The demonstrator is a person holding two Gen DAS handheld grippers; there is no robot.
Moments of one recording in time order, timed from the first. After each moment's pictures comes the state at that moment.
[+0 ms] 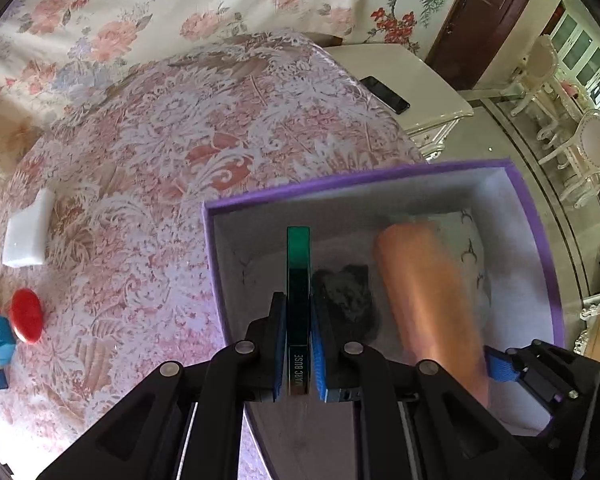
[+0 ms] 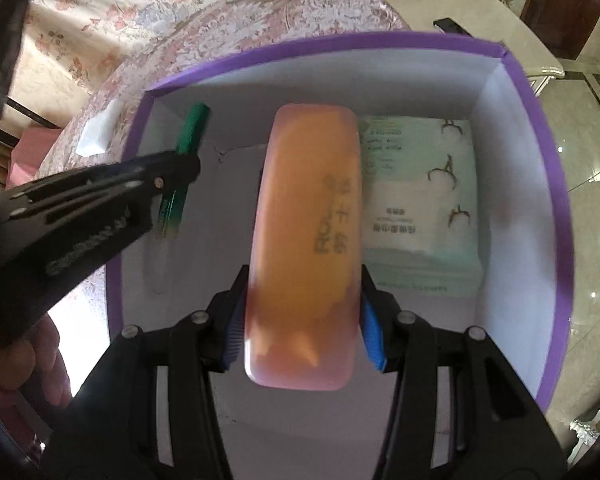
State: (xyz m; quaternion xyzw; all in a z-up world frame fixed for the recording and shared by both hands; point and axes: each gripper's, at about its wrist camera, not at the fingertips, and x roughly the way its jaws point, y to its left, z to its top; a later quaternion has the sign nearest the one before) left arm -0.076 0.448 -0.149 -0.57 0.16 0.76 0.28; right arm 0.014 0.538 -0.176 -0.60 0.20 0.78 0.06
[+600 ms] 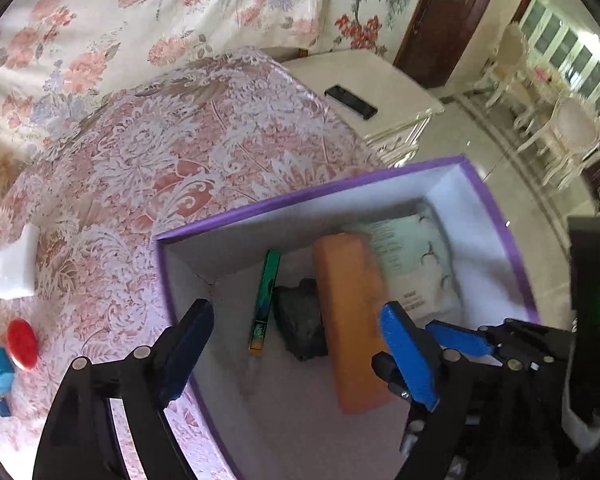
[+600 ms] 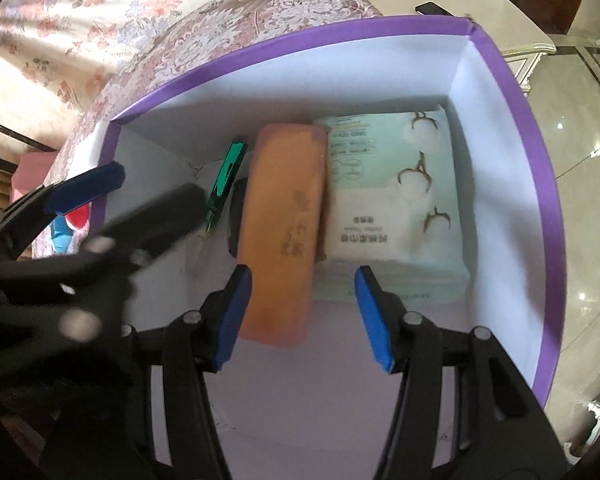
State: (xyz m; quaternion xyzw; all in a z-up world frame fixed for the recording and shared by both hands) left arm -0.054 0.454 -0.131 -0.54 0.16 0.76 0.33; right arm 0.017 0.561 -0.186 -0.59 0.24 0.77 0.08
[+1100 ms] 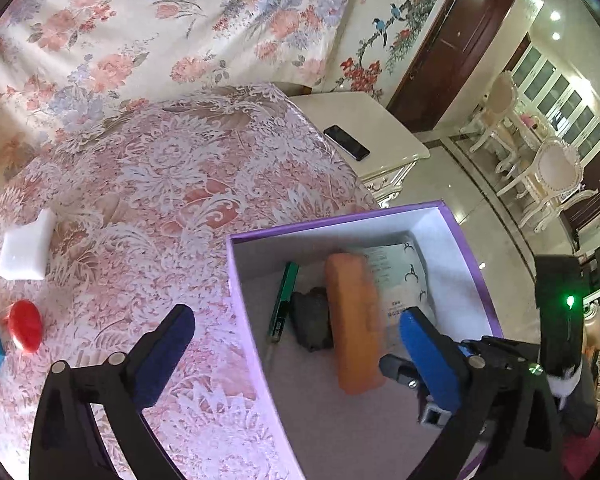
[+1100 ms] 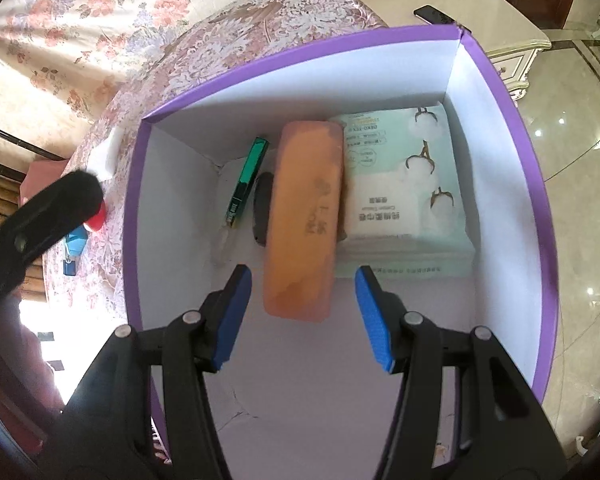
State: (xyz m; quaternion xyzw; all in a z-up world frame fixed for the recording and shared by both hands) left arm -0.058 0.397 -0.092 -0.51 0.08 0.78 0.35; right arm 0.027 0.551 -0.160 -0.58 0.25 0.77 0.08
